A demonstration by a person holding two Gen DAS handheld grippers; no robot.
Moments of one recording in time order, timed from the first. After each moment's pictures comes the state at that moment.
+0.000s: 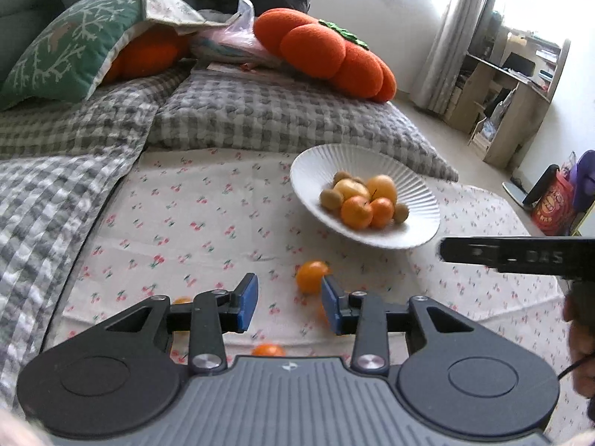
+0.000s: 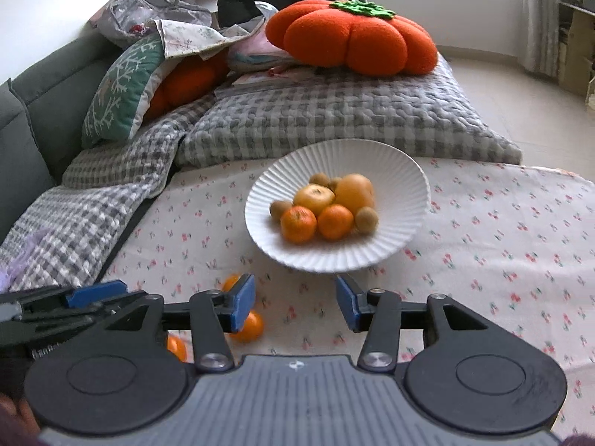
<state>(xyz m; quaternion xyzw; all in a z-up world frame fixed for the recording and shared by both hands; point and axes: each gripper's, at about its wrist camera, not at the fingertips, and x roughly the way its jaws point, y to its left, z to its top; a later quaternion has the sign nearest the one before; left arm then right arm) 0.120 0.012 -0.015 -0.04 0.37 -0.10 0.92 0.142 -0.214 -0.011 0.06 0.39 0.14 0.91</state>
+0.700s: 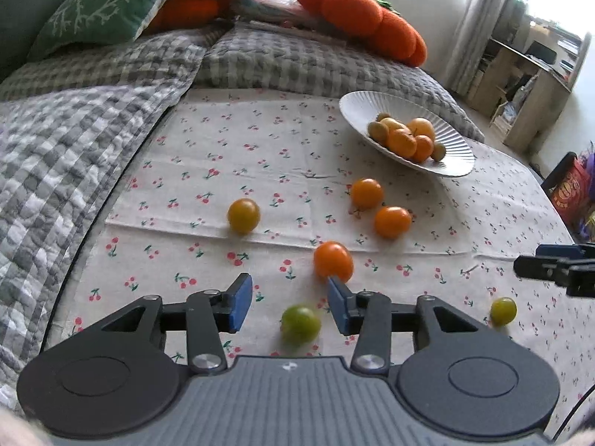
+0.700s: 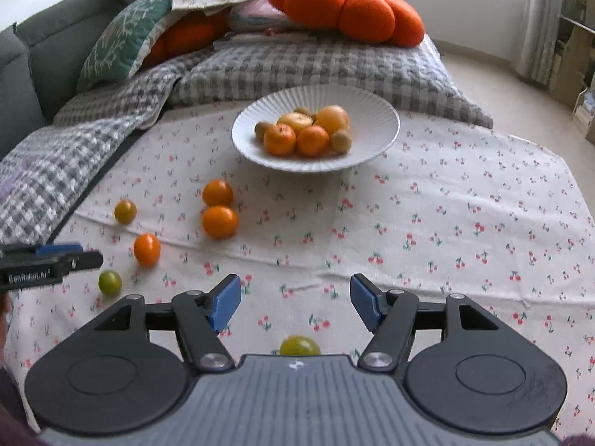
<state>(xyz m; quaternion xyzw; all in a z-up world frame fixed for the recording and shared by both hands) 0.075 0.047 -0.054 -0.04 0.40 -0.08 0.91 0.081 -0.218 -0.043 -0.01 0.42 0.12 0.90</state>
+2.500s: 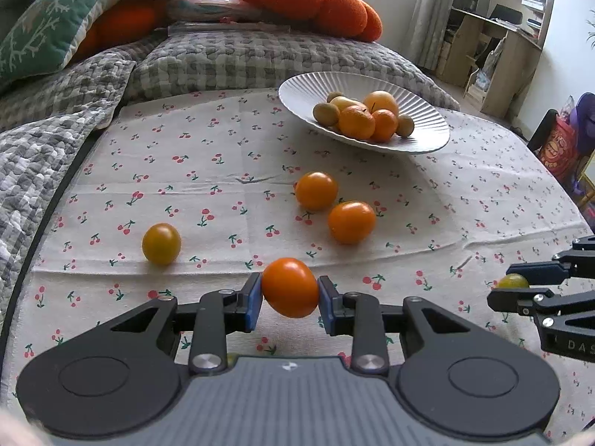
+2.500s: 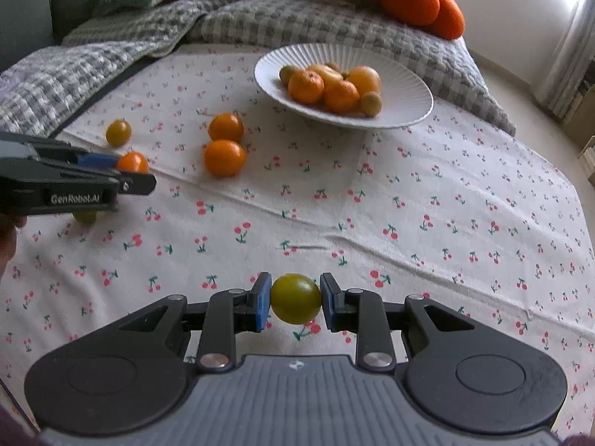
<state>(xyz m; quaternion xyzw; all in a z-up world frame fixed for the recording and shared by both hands) 0.106 -0.005 -0.078 0.02 0.40 -0.12 0.91 0.081 -0.194 -0.070 -0.10 0.43 0.13 0.89</state>
